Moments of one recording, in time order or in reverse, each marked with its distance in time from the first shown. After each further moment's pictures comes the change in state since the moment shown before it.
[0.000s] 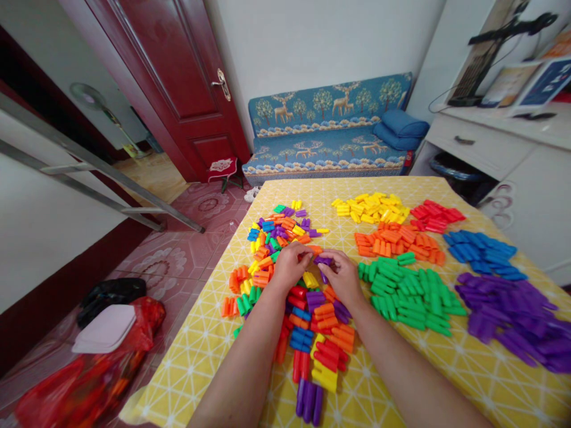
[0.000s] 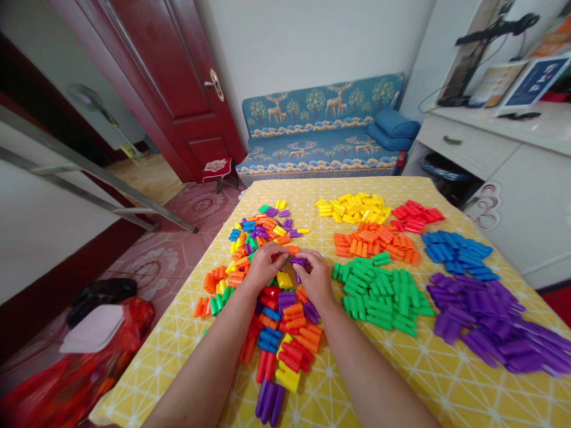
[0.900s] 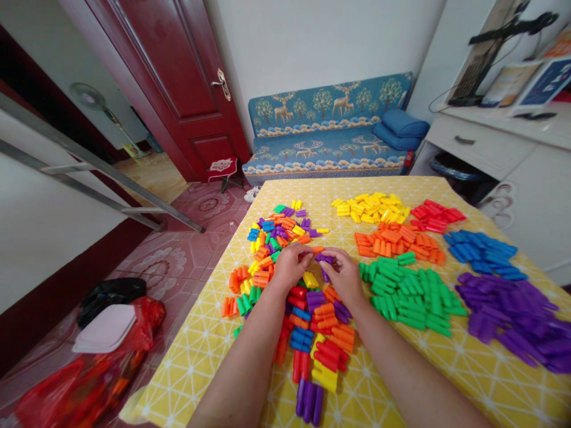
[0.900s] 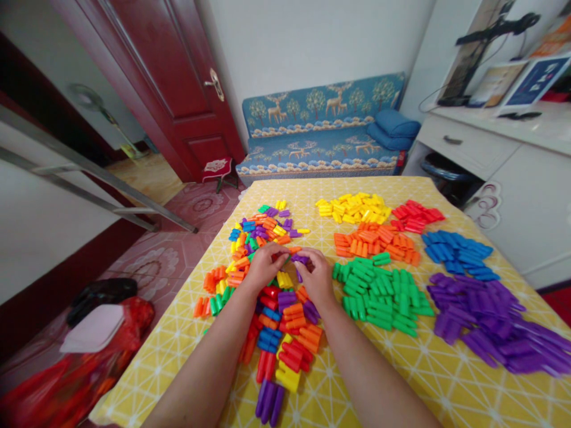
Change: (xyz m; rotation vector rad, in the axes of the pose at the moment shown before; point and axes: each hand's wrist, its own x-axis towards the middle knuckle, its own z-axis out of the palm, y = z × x) left_hand -0.001 -0.001 0.001 0.007 -0.013 -0.011; right_hand 0.001 0.000 0.000 0.058 0.047 0.013
